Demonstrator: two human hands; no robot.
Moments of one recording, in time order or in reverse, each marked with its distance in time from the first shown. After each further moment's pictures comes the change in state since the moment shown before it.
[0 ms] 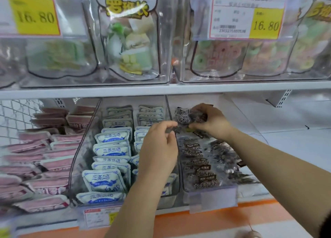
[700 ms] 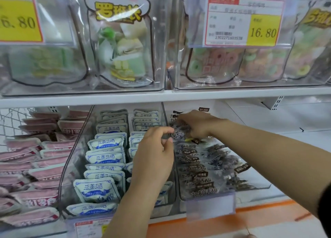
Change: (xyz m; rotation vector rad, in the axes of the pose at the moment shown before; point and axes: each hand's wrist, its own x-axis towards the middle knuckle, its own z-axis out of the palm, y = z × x) left_hand 0.003 -0.005 -0.002 0.025 0.001 0.095; right_hand 0.027 -0.029 0.000 -0.613 -0.480 -0.069
